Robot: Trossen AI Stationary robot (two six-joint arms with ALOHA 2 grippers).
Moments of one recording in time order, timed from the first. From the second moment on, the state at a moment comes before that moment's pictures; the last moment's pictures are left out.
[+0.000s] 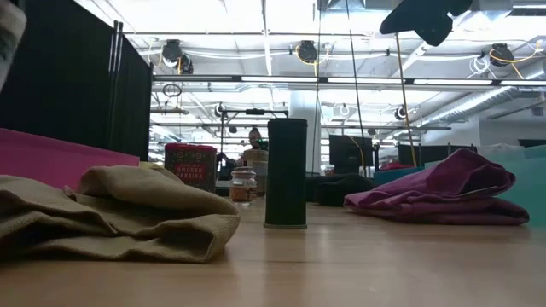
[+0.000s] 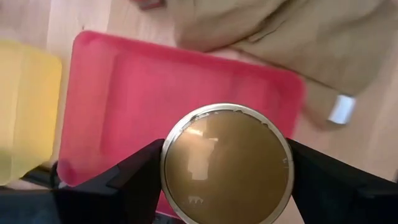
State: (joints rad) left arm -0.79 1.35 1.26 -1.42 -0.24 -1.01; right arm 0.36 1.01 0.83 -0.37 0.50 0.36
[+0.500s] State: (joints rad) left arm -0.73 1.08 1.04 -1.37 -0.33 -1.04; right arm 0.36 1.01 0.83 -0.37 0.51 0.35
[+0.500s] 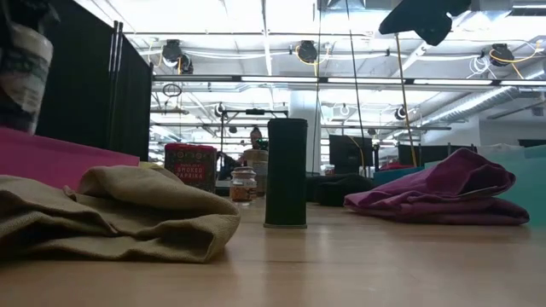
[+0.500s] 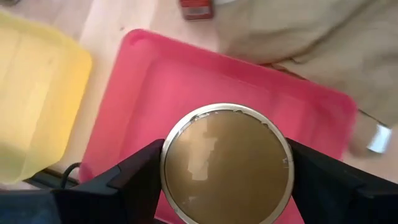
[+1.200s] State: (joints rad) left arm -0.59 1.02 0.75 -1.25 -0.32 -1.20; right arm 0.36 1.01 0.83 -0.37 0.53 0.34
